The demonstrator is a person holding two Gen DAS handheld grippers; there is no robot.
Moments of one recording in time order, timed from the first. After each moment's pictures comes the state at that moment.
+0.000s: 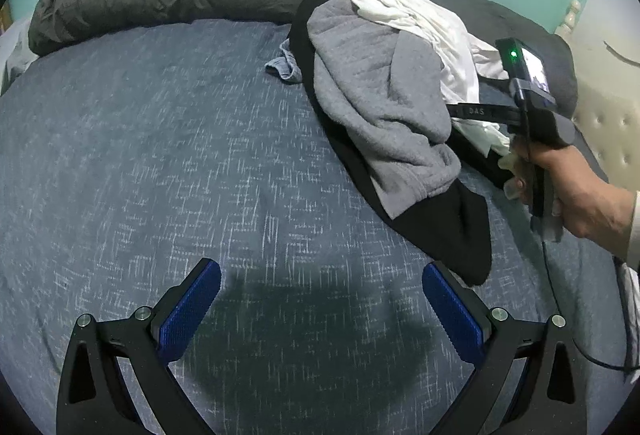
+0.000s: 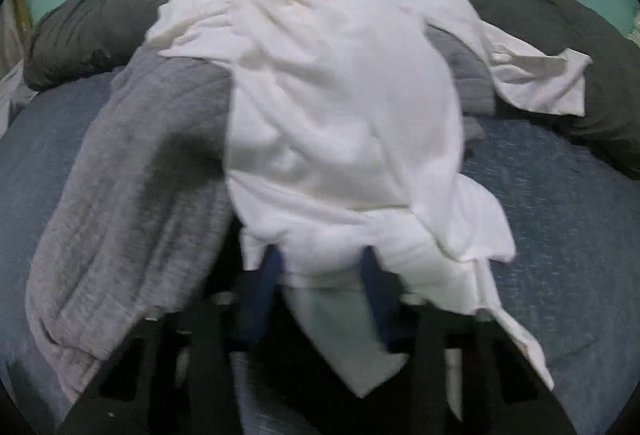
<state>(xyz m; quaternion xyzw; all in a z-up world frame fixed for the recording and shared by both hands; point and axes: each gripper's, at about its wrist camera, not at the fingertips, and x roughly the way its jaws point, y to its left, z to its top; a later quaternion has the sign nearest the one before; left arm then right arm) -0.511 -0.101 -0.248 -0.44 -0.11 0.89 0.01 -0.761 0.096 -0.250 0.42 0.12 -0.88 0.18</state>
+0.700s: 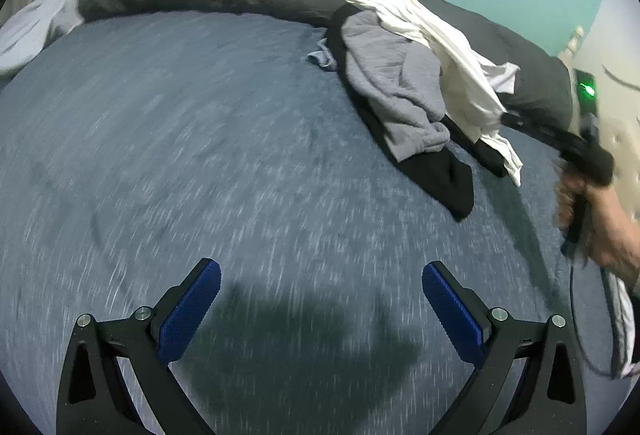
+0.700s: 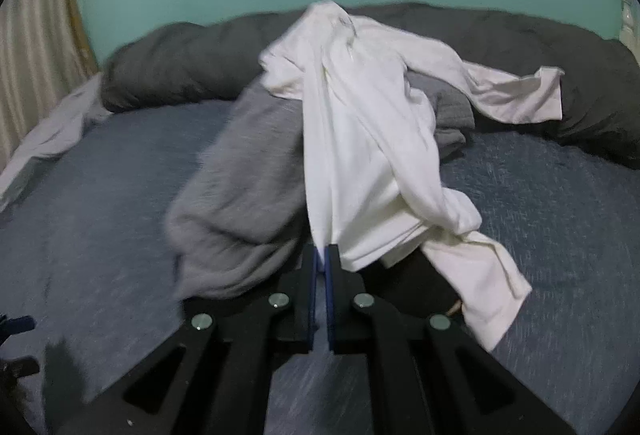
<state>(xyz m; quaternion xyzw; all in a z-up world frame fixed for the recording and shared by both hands) -0.388 -0.125 -0.235 -0.42 -0.16 0.89 -0.03 -0.616 0.154 -0.189 0.35 0.05 -0.89 0.29</state>
